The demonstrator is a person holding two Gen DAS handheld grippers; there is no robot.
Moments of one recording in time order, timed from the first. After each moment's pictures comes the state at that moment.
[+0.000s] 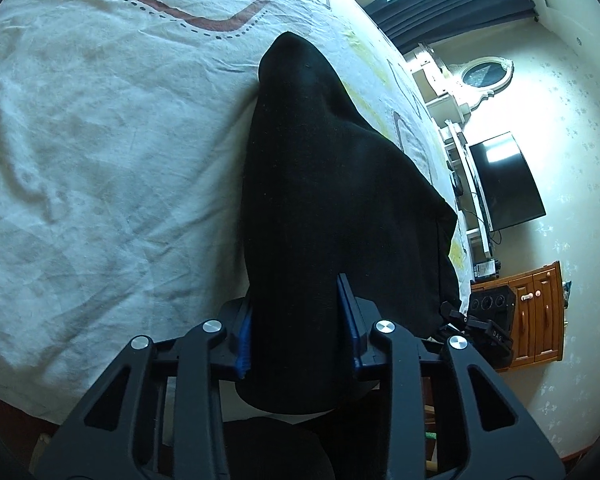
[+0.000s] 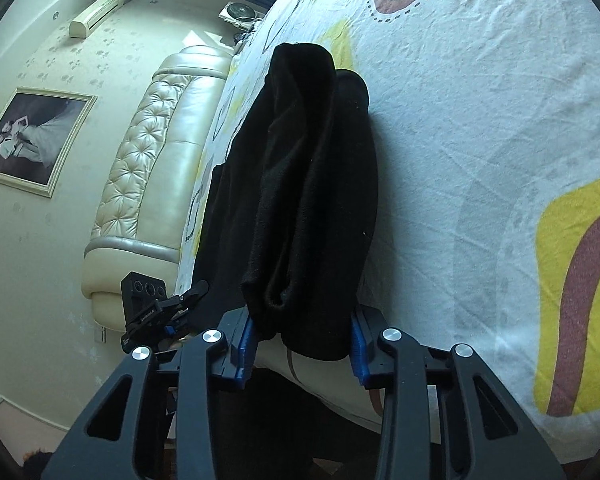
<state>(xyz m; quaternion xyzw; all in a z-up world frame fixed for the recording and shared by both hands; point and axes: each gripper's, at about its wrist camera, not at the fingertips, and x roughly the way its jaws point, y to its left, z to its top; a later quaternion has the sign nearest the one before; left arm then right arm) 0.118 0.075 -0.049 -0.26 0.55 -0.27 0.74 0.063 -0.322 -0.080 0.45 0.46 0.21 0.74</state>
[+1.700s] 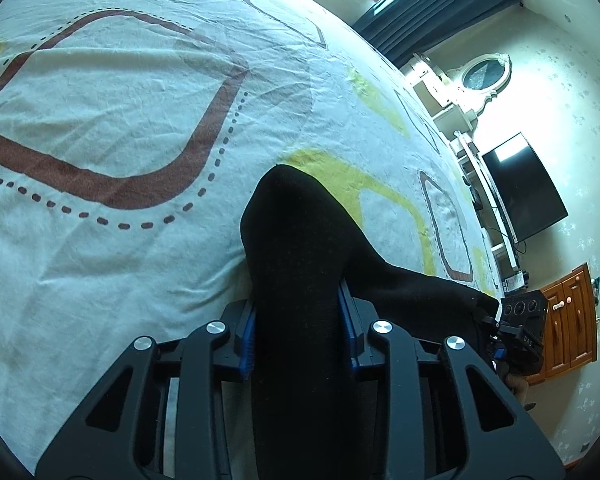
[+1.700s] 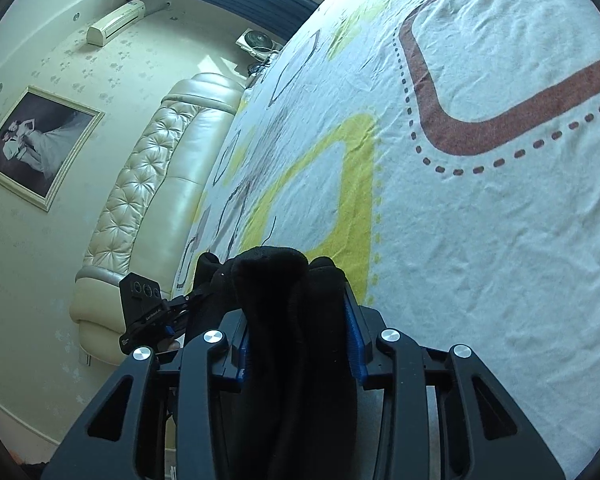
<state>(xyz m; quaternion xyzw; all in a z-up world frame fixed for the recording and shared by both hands) 0.273 0.049 -0.052 -0.20 0.50 -0.27 0.80 0.200 -0.357 -0.078 0.42 0.40 0.20 0.79</state>
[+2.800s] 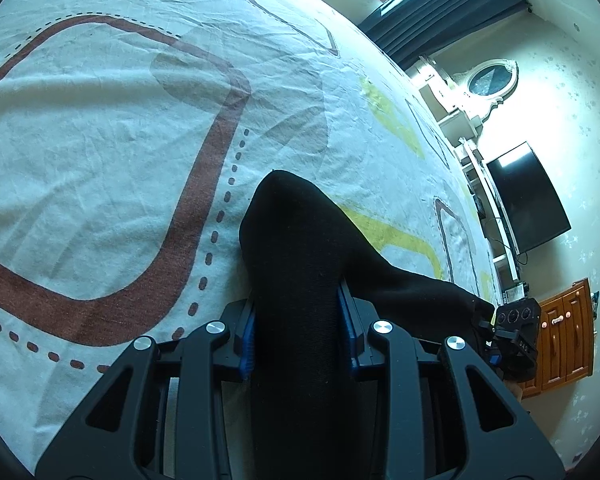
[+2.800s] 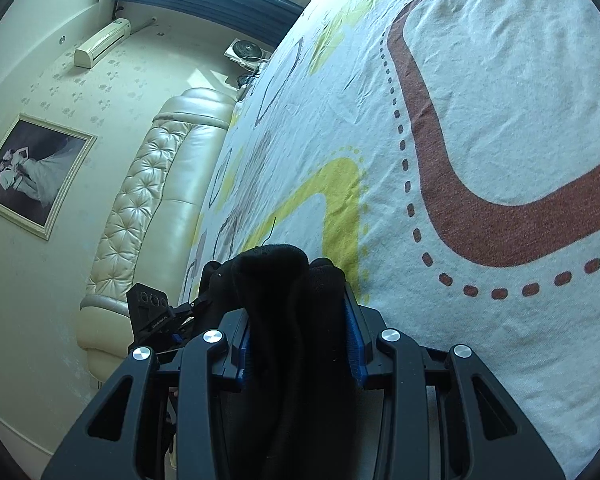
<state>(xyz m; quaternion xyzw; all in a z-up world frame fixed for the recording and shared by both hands) 0.336 0.043 -0.061 -0.21 0.51 -0.27 0.79 0.254 -0.370 -0.094 0.46 0.39 0.19 0.77</state>
